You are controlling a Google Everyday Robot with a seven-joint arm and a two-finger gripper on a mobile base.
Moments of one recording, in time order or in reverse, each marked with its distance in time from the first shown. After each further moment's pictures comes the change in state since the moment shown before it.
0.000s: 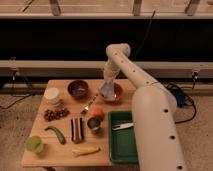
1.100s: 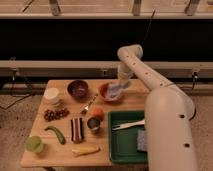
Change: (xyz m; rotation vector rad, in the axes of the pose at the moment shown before) arm 0.083 0.066 -0.023 -0.083 0.153 0.112
